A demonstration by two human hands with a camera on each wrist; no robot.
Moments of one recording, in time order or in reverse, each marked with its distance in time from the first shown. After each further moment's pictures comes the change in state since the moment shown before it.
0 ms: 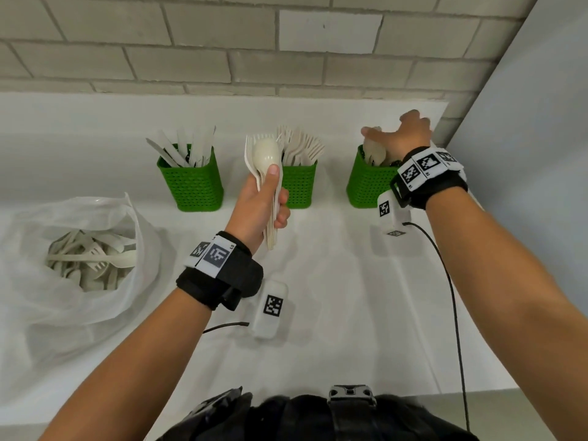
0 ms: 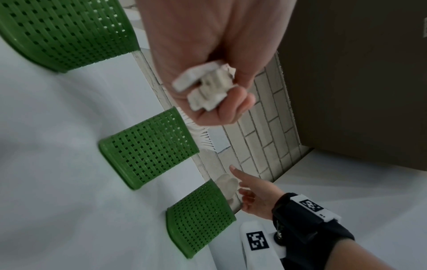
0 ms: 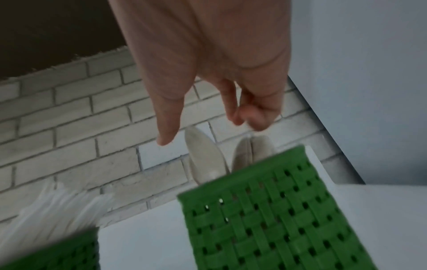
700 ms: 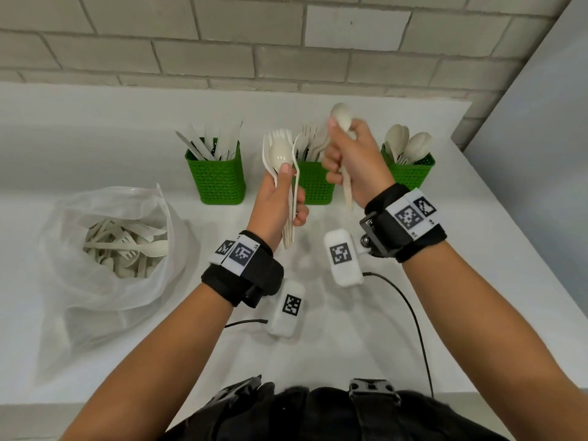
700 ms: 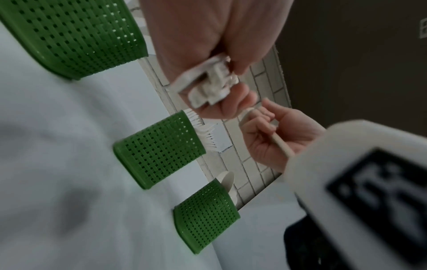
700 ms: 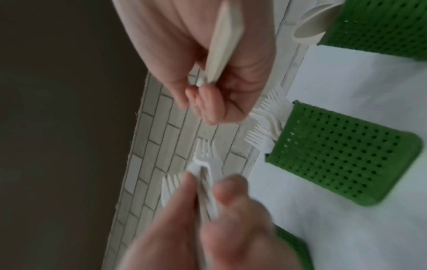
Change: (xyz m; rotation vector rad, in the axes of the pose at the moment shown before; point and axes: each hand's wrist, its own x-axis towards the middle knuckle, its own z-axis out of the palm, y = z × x) left_hand -0.005 -0.004 -0.014 -0.031 0.062 0.054; right_hand -0.122 -0.070 0.044 1.009 -0.449 -0.063
